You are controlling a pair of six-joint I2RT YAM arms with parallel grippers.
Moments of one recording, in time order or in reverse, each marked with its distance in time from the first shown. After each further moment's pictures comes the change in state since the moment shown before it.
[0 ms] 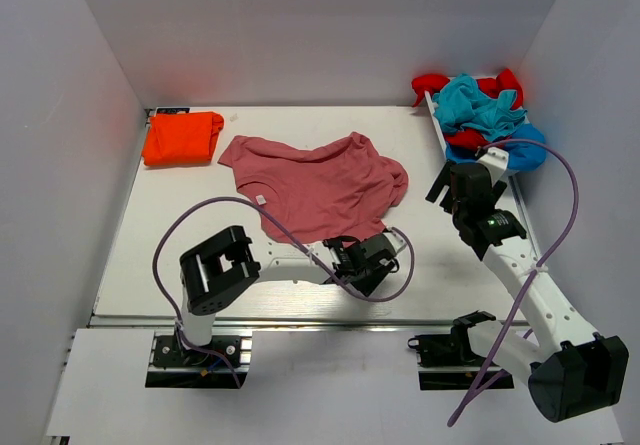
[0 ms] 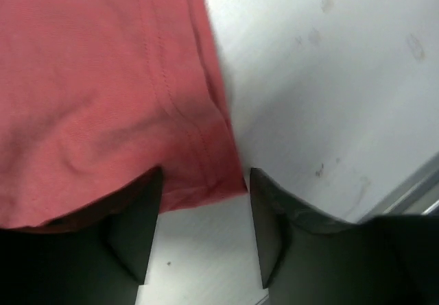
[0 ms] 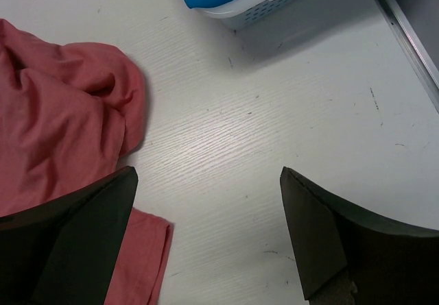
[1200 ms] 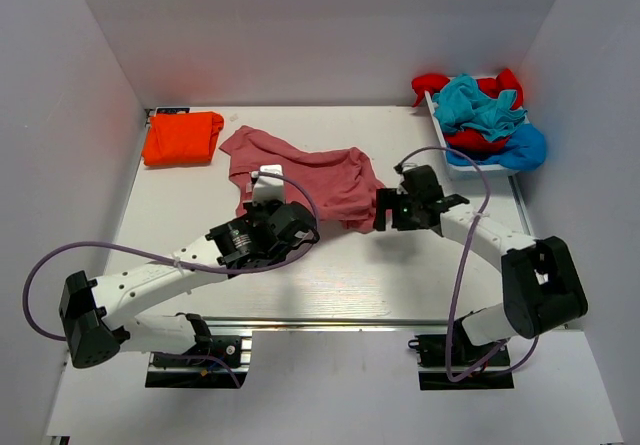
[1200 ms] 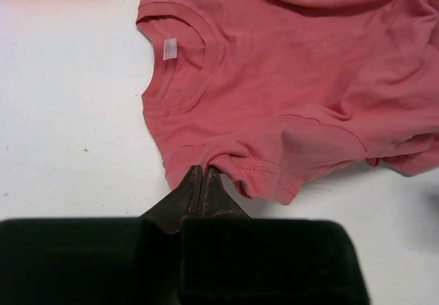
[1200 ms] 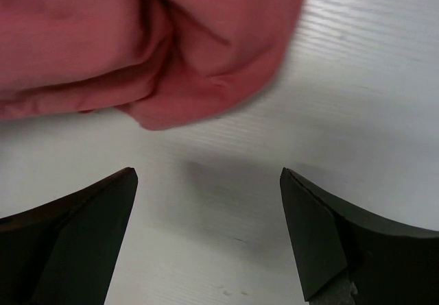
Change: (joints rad) left arm 0.163 -0.692 -0.138 -0.451 -0.845 -0.449; right arm 0.100 0.435 -0.018 0.151 -0.569 -0.206
